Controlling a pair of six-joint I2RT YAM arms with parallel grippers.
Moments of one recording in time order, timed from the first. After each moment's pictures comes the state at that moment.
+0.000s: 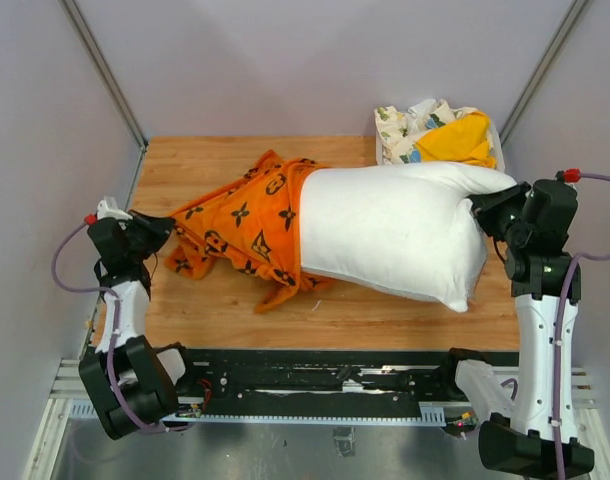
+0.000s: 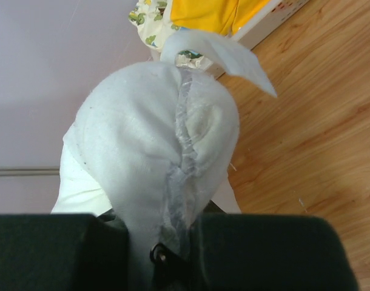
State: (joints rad) left arm 0.44 1.09 0.53 0.22 0.44 -0.70; right arm -0.16 0.86 1.18 -0.69 -0.05 0.83
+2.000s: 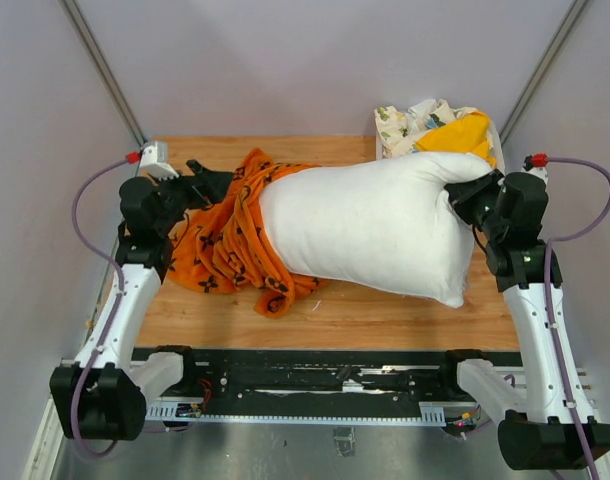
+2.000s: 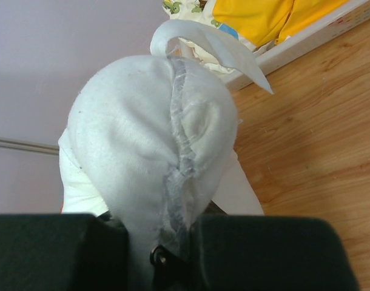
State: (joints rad) left arm 0.04 1.01 0.79 0.14 0.34 -0.52; right arm 0.03 0.91 1.10 -0.48 0.01 0.77
